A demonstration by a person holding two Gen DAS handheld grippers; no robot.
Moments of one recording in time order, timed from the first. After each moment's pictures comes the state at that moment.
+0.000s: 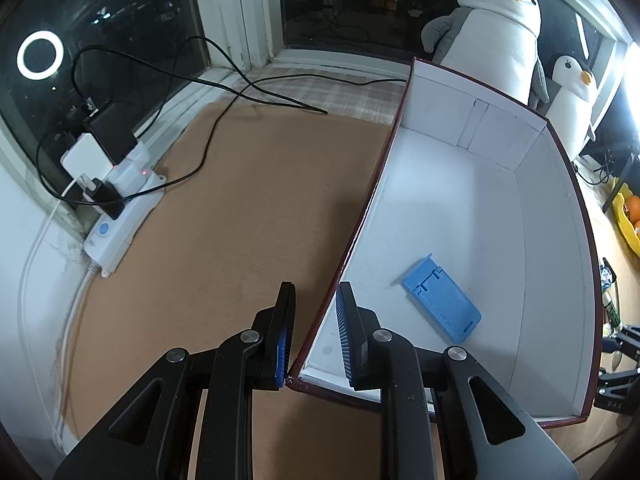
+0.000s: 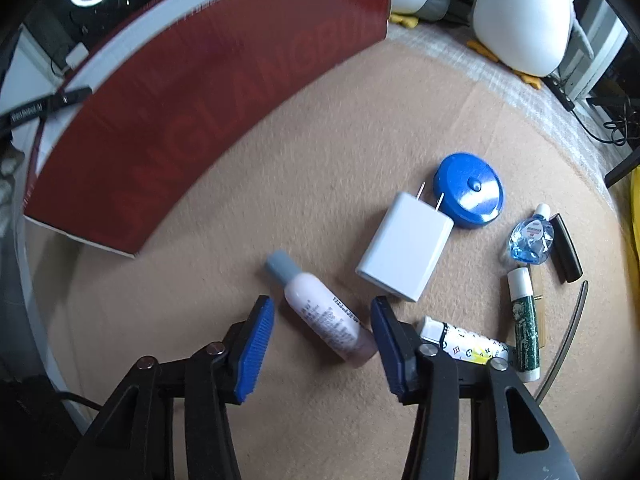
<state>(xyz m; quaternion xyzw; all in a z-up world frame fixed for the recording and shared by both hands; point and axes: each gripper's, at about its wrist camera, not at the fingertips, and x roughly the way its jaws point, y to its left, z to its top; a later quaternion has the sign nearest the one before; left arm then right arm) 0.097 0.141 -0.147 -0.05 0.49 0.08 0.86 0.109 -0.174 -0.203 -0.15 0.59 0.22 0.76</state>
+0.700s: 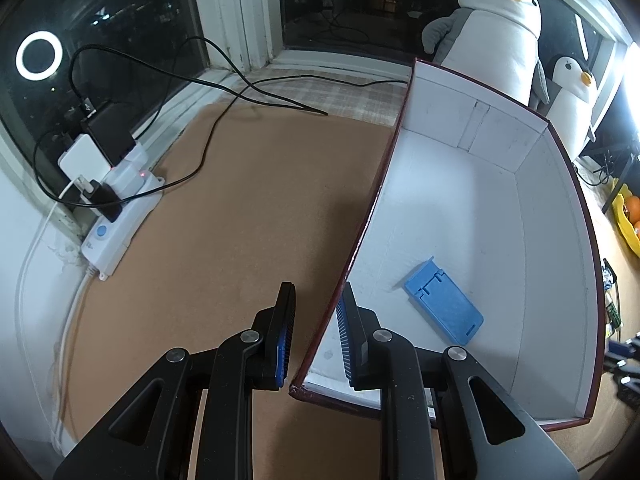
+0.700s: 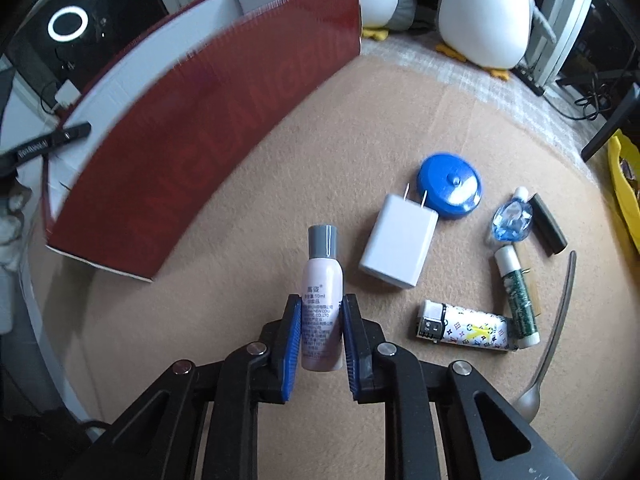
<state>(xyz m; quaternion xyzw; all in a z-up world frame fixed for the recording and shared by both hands) 0.100 0.143 -0.149 -0.05 0.49 0.08 0.87 0.095 -0.171 -0.174 -0.09 0.57 0.19 0.79</state>
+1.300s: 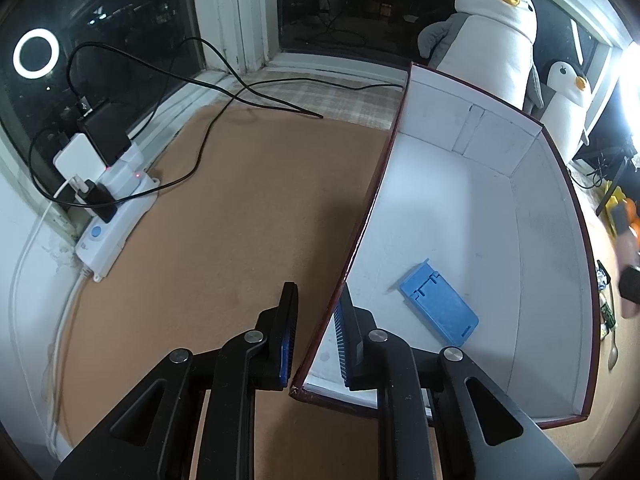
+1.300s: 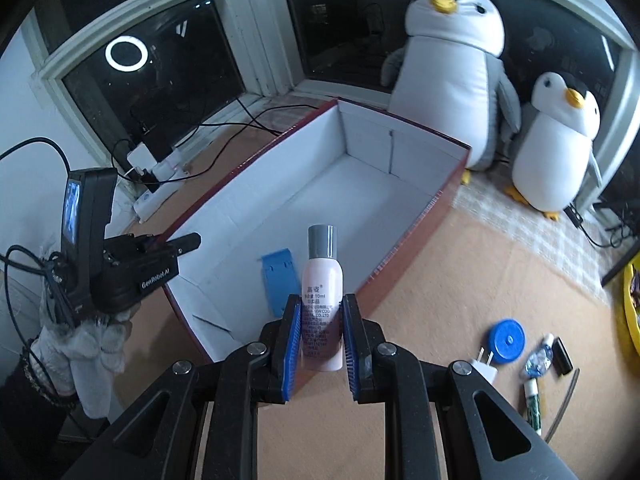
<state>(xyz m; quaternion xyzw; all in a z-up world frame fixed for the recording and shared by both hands) 0.097 0.146 -0.148 -0.05 0.49 0.07 0.87 0.120 -0.061 -0.087 -0.08 0.48 0.27 0.83</state>
